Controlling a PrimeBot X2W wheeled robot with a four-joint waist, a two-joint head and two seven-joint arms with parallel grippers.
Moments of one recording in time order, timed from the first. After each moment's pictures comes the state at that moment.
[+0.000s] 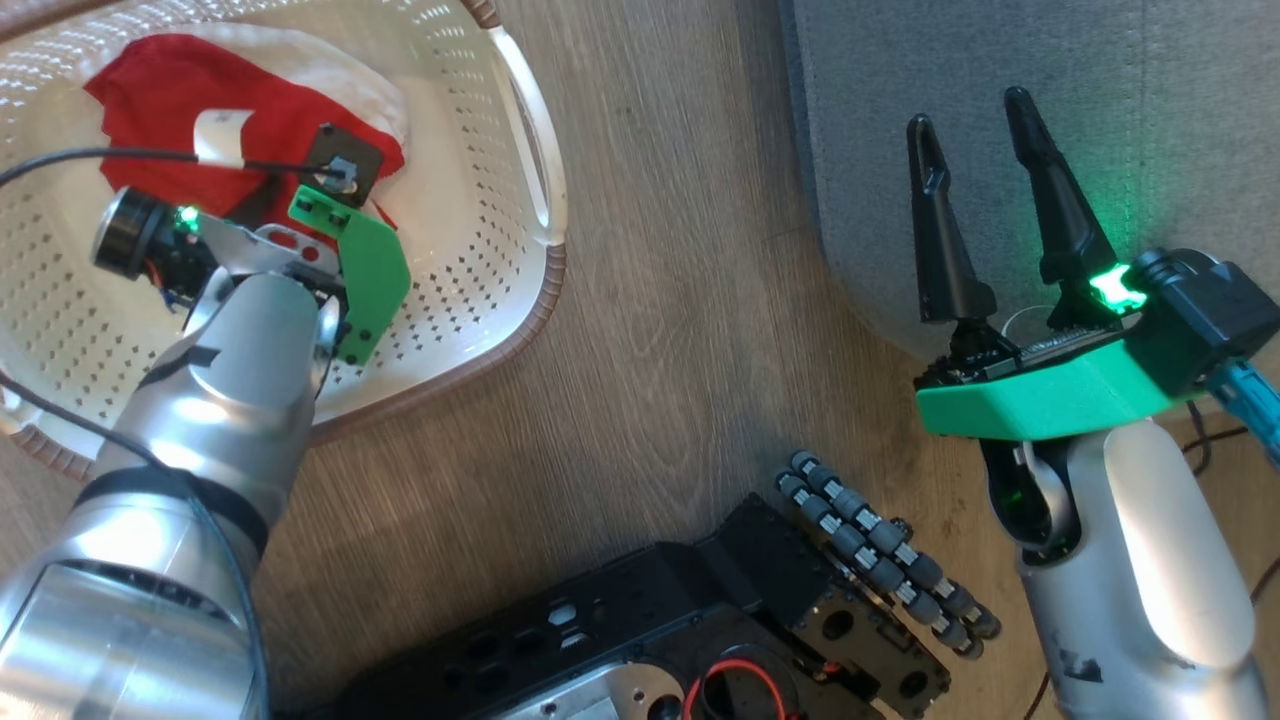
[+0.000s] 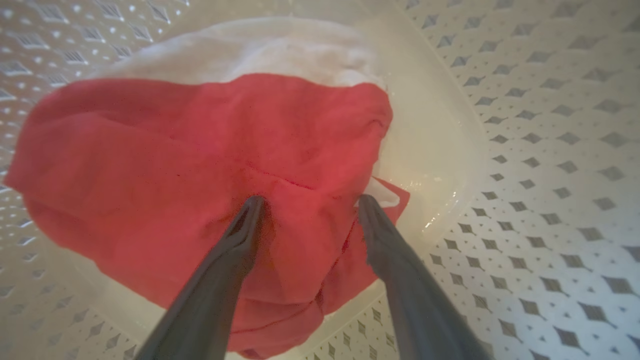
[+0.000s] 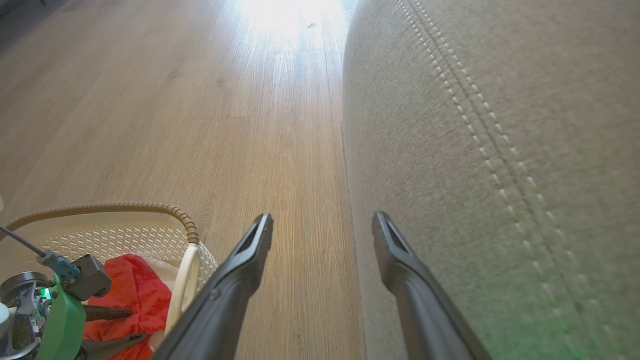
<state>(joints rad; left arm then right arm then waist) -1.05 0.10 -0.59 1.30 -0.08 0.08 -0.01 -0.36 -0.06 0.15 0.00 0.27 0.13 -0.26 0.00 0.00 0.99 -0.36</state>
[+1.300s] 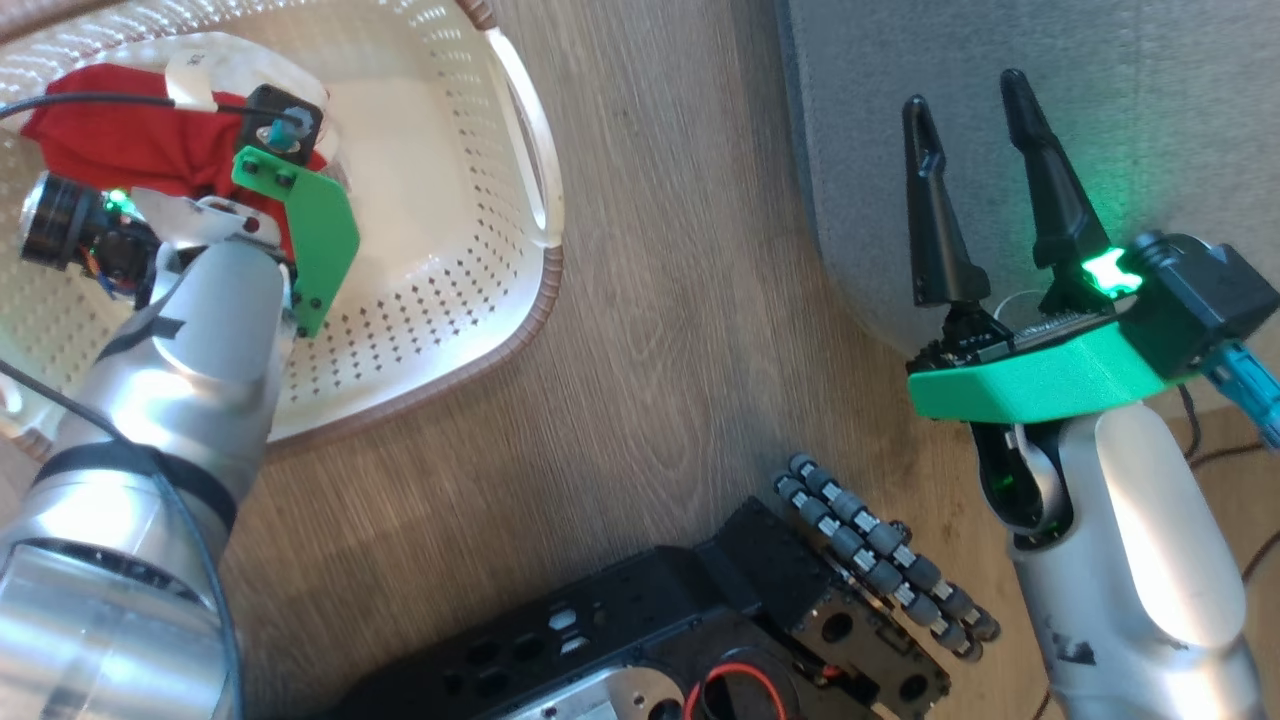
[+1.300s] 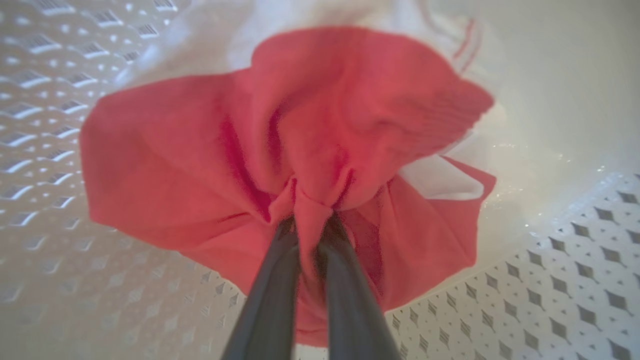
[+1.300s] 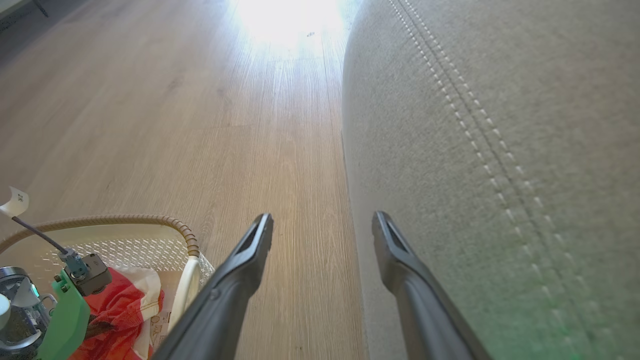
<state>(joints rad) -1.11 0.14 -0.65 1.30 -0.10 0.22 0.22 -0.39 -0.06 0.17 0.01 0.28 0.12 -0.26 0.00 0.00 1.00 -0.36</state>
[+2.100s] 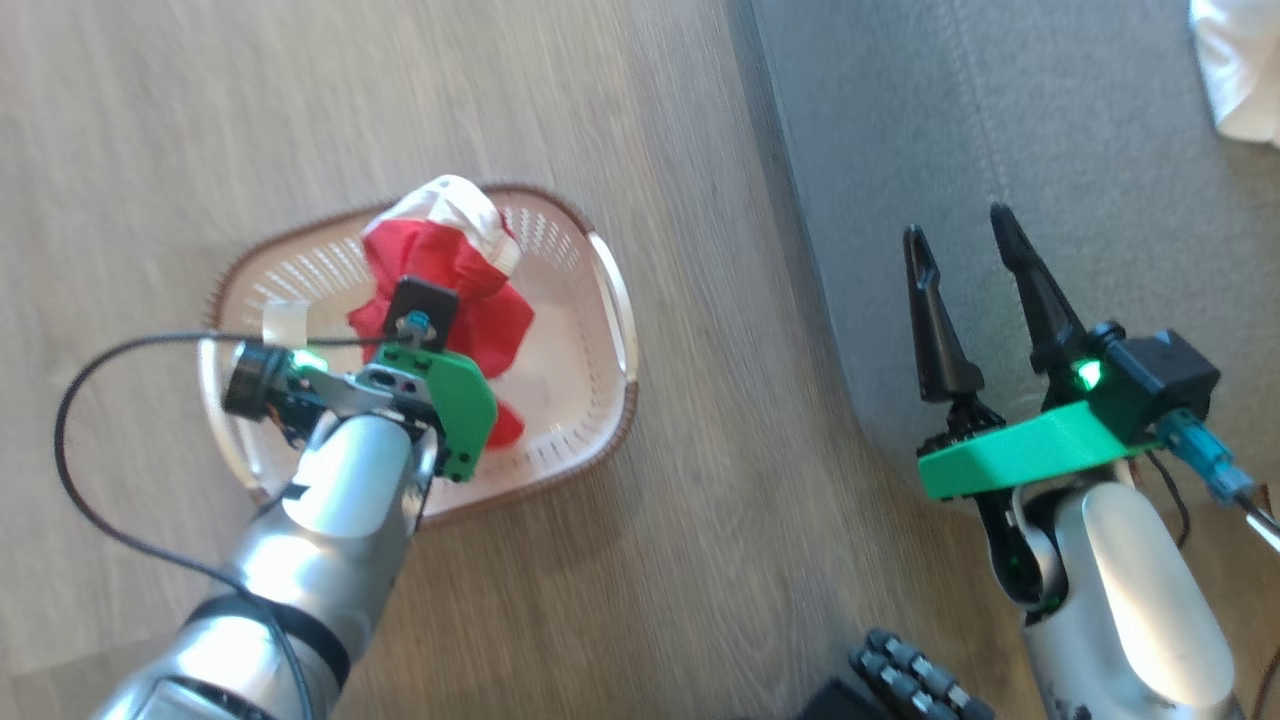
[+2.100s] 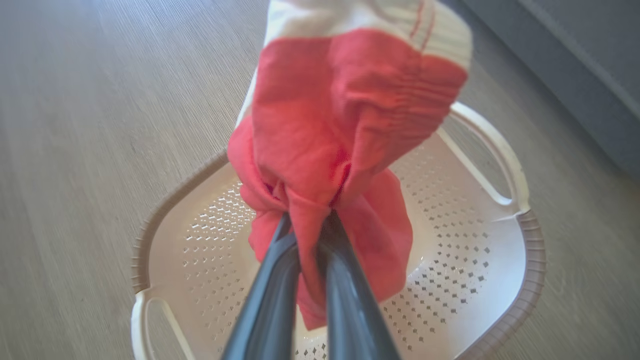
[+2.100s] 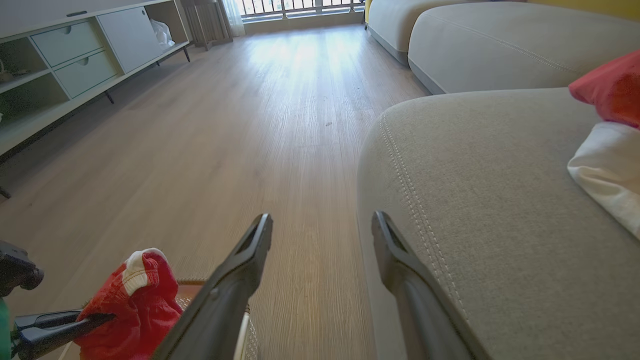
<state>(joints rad) -0.82 0.04 -0.66 1.18 -0.29 0.16 -0.20 -0.27 -0.06 0.11 0.13 0.22 0.12 -0.26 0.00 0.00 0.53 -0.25</state>
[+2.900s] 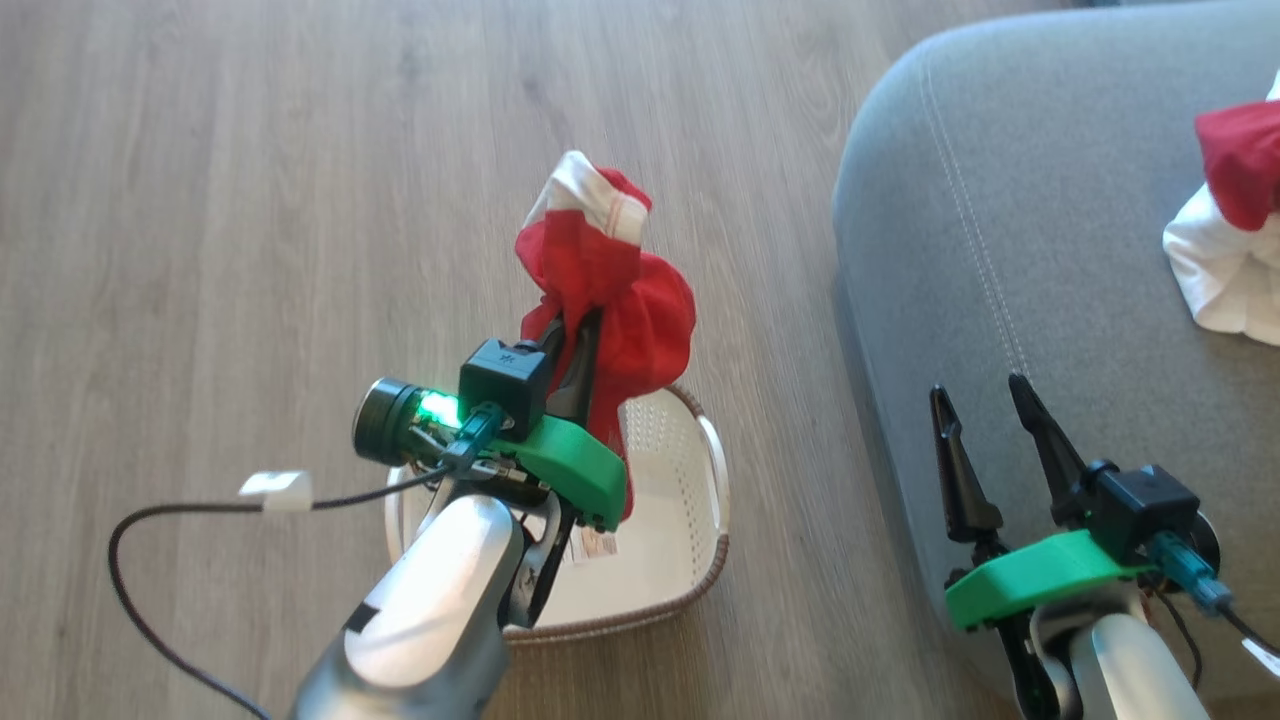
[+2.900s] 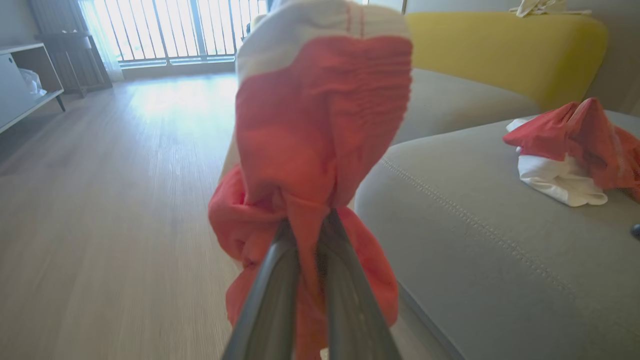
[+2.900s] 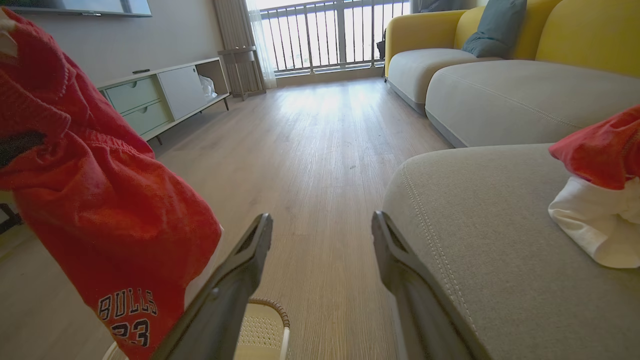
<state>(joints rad) -0.48 0.04 -0.61 0.43 -0.34 0.20 -0.25 -0.07 -0.06 0.05 0.18 0.18 0.12 -0.26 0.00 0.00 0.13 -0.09</state>
